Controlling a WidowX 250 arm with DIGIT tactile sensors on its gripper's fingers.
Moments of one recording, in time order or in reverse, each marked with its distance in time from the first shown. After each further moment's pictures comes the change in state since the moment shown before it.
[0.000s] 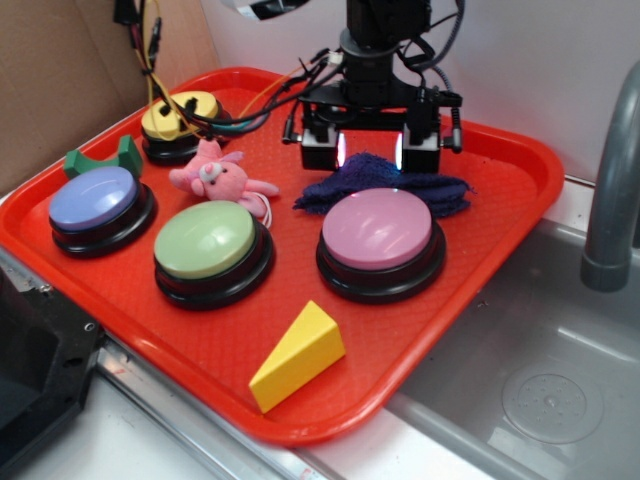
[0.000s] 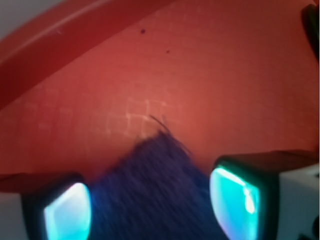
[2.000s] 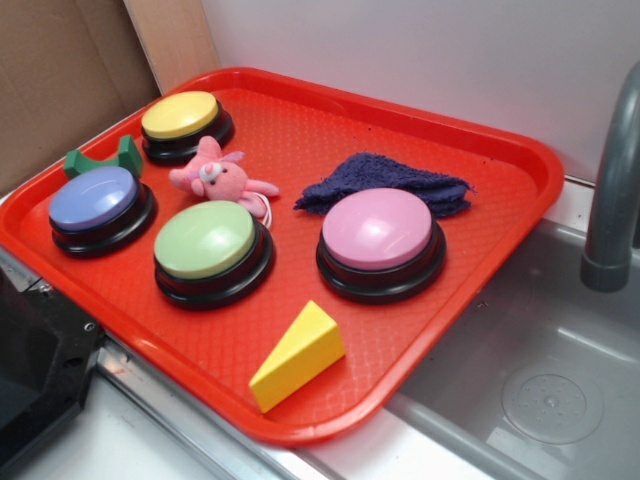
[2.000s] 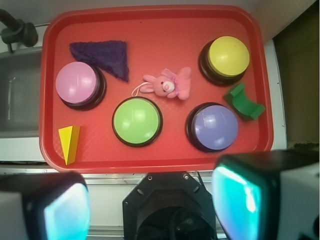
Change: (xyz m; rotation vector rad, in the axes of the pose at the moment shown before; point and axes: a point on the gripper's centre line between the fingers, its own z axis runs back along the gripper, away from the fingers) arm -0.089 0.184 0.215 -0.223 0.021 -0.632
